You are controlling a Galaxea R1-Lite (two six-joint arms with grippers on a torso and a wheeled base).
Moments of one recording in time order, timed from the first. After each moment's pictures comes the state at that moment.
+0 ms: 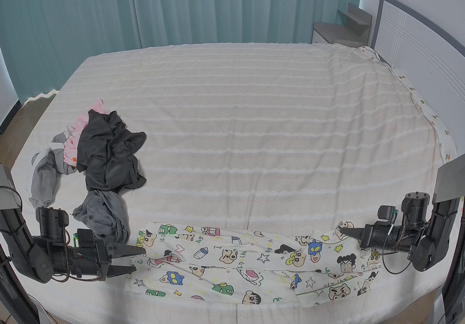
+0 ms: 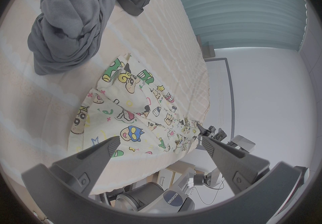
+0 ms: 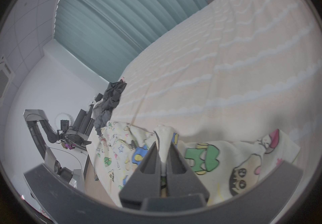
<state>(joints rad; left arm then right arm) 0.13 1.95 -0.13 -0.99 -0.96 -0.58 0.05 2.21 -0.20 -1.48 0.61 0.32</state>
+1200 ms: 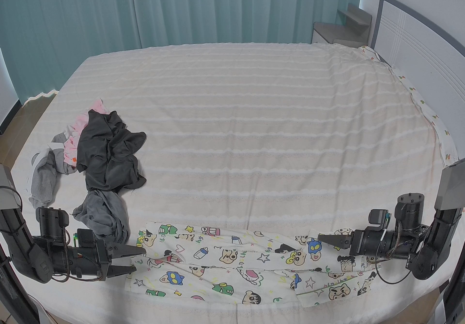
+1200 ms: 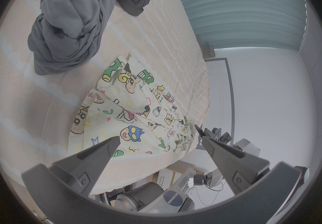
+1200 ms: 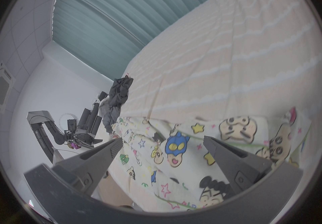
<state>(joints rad) 0.13 1.95 -0.13 -0.99 -0.96 -0.58 0.22 2.08 -0.15 -1.41 0.50 0.44</state>
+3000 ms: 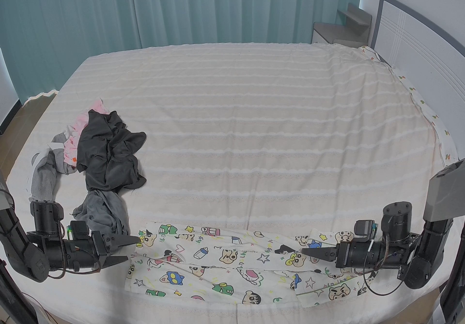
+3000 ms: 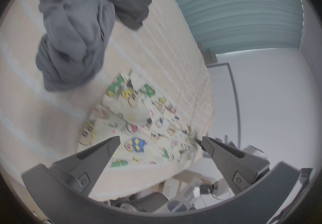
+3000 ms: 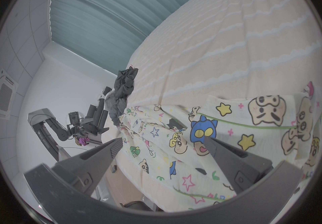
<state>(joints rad) 0.12 1.88 -0.14 -0.99 -0.83 -0.61 0.36 2.12 -0.14 -1.44 0.46 0.54</state>
